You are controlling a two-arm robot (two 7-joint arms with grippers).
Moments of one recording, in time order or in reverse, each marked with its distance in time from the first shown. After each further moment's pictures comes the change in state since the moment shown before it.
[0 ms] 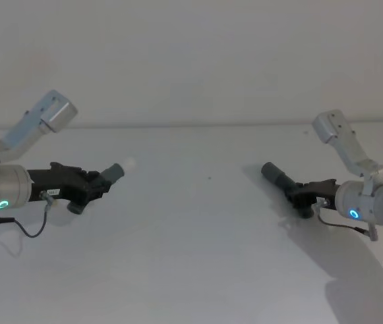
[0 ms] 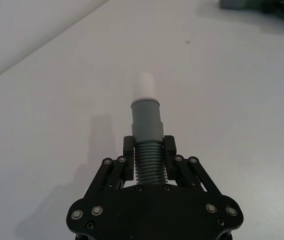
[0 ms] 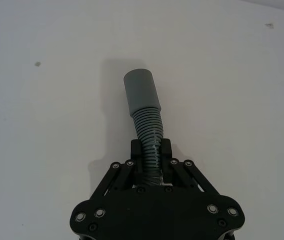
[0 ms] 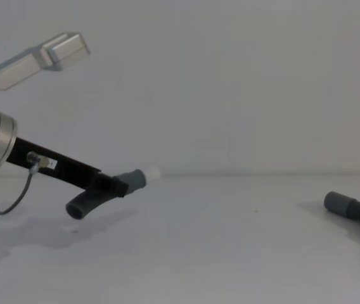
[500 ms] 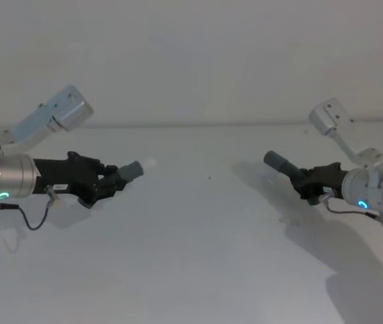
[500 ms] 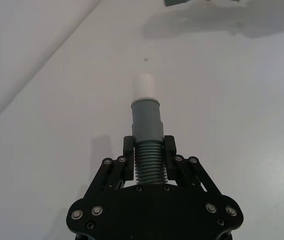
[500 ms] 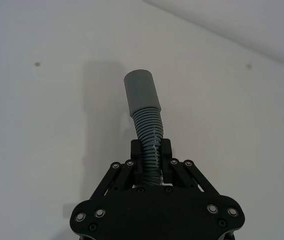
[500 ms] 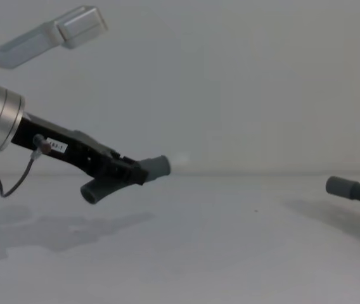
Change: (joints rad) left arm -0.075 0.047 0.089 0.006 0.031 -0.147 -0.159; right arm 0.035 0.070 -0.069 -0.023 -0.077 -0.065 0.053
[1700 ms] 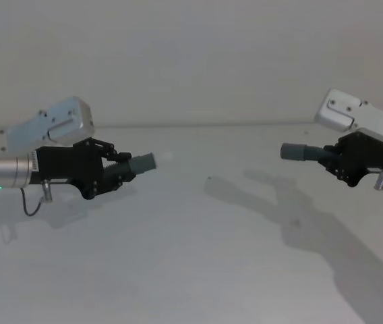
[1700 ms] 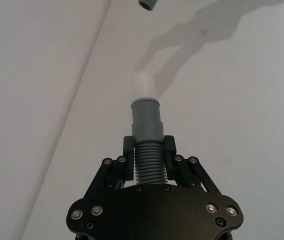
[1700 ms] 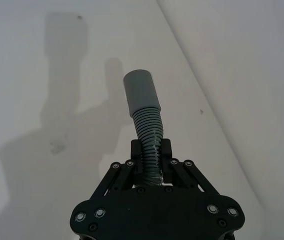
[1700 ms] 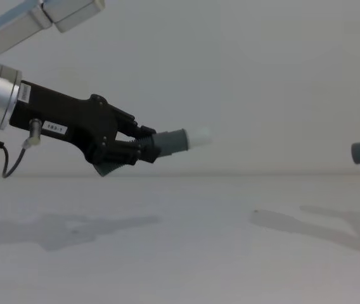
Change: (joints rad) left arm -0.071 0.051 0.089 0.038 0.078 -0.450 -0.101; right arm 0.124 0.362 -0.197 -0.258 -0.245 -0.125 0.341
